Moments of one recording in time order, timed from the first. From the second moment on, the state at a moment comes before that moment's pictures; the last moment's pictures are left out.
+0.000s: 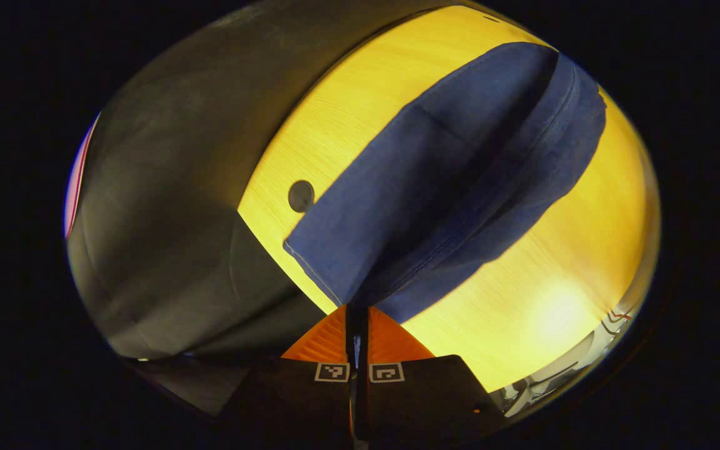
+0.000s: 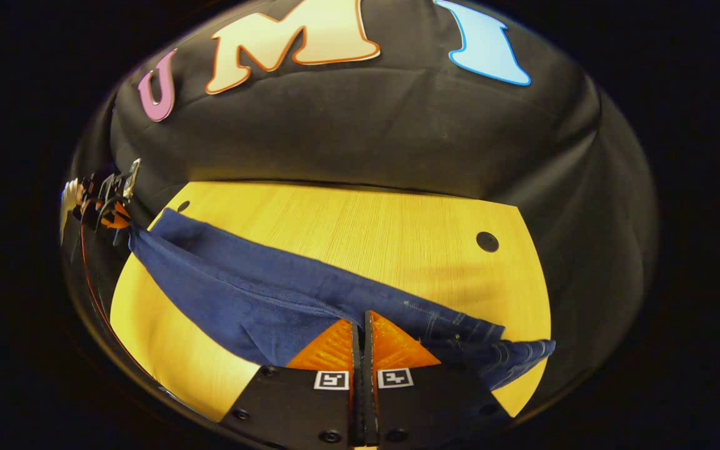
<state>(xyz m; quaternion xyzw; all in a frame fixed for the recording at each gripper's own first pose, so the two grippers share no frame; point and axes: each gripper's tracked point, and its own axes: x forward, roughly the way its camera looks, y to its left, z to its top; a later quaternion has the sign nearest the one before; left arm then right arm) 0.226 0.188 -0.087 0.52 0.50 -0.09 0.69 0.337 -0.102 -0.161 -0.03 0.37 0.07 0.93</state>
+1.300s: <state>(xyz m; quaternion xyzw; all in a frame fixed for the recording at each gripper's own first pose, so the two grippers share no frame) 0.252 0.196 -0.091 0.30 0.25 0.12 0.91 0.346 -0.184 -0.191 0.05 0.36 -0.01 0.93</state>
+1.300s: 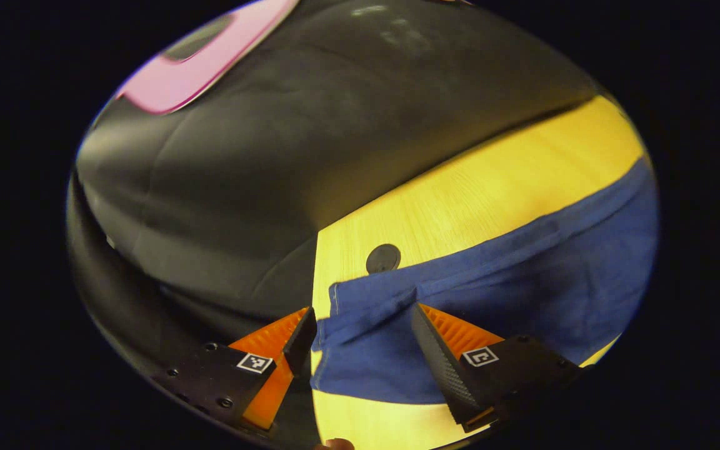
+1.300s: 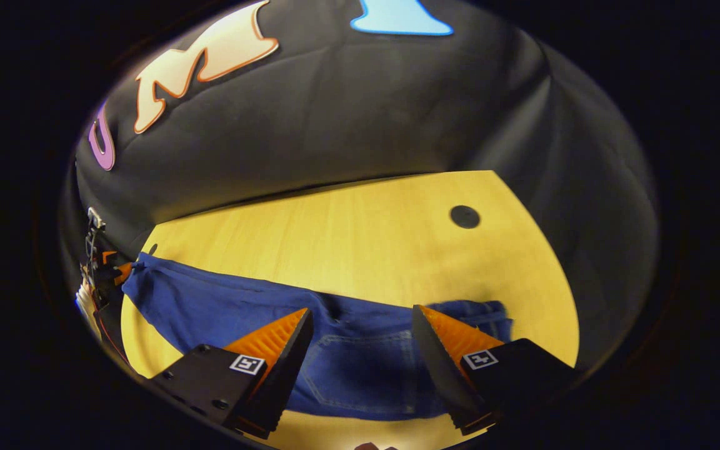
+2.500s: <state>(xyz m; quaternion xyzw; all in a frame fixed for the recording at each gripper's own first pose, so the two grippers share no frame) 0.154 0.231 -0.105 0.11 0.21 0.21 0.95 0.249 -0.289 -0.280 0.15 0.42 -0.08 0.89</state>
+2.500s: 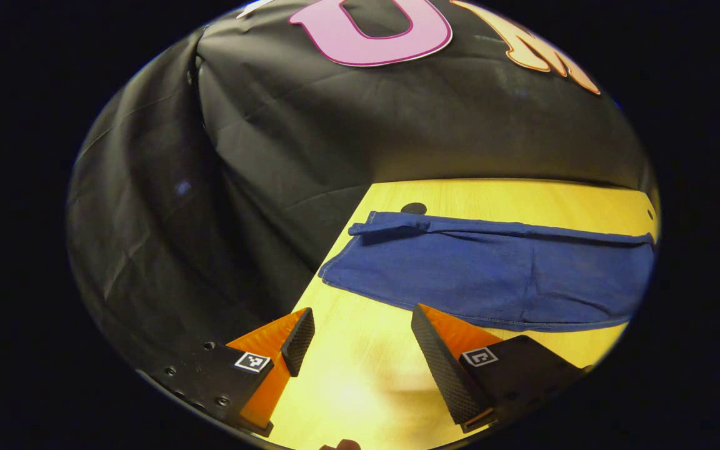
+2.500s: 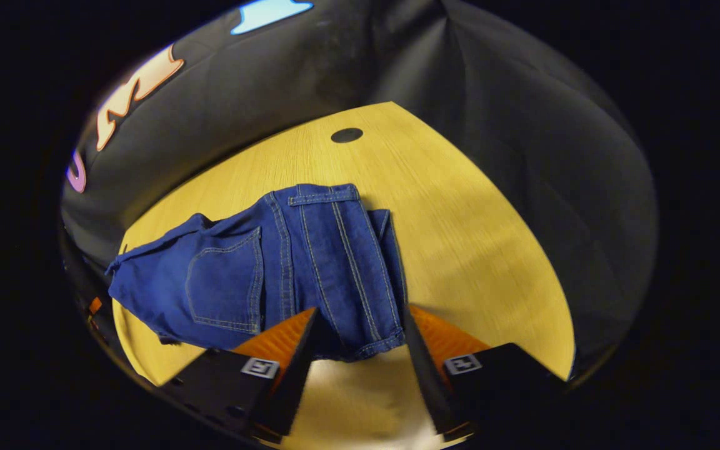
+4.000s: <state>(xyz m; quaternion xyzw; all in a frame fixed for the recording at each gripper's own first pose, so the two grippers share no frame) 0.143 0.222 -0.088 0.04 0.23 0.12 0.97 0.264 -0.283 -0.127 0.11 0.28 -0.21 0.93</state>
